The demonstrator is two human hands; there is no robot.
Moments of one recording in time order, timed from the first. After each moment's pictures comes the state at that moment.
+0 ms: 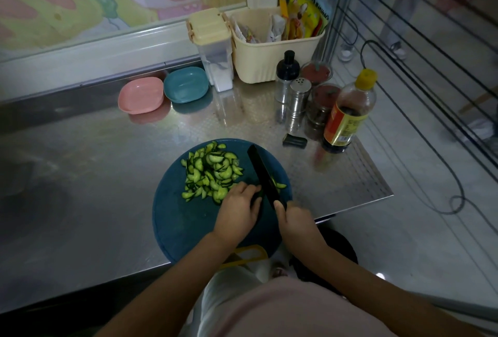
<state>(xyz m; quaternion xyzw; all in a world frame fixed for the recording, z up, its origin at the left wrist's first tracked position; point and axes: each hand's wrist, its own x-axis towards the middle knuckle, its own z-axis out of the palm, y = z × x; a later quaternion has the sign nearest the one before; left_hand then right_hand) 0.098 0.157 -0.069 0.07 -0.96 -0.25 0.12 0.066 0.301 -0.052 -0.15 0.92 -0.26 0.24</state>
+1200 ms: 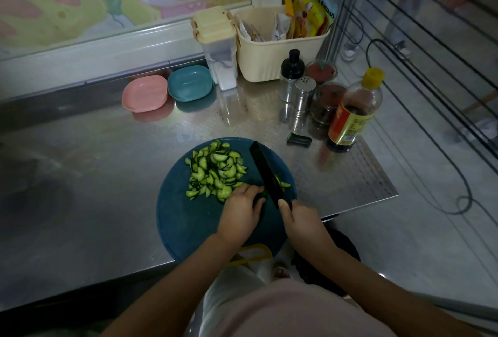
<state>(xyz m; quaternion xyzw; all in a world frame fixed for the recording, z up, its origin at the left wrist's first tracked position) 0.101 0.157 -0.069 0.08 -0.95 -0.29 0.12 0.067 0.304 -0.044 -0.16 0.91 -0.30 0.24</state>
